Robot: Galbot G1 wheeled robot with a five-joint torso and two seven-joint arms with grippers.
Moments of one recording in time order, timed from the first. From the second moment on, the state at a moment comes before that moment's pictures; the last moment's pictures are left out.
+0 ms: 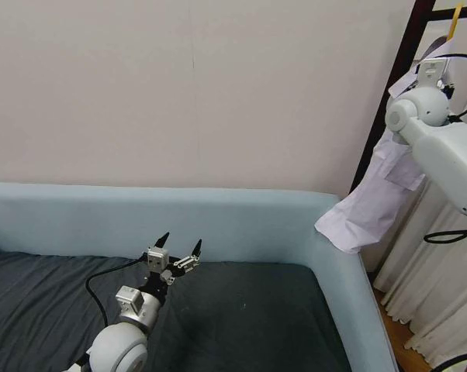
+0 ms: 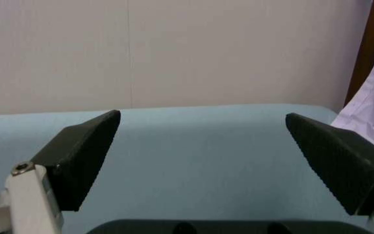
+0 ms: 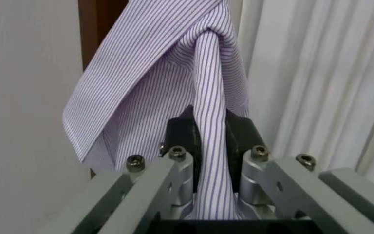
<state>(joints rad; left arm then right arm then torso) 1.11 -0.88 -0.13 -1.98 -0.57 -0.10 -0.28 0.39 0.87 -0.41 1.13 1.06 -0.49 0.92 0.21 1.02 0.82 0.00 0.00</state>
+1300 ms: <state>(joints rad) 1.21 -1.10 -0.24 -2.03 -0.56 -0.09 -0.29 -0.59 0.68 0.10 1.86 0.93 0.10 0.22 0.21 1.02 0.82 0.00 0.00</state>
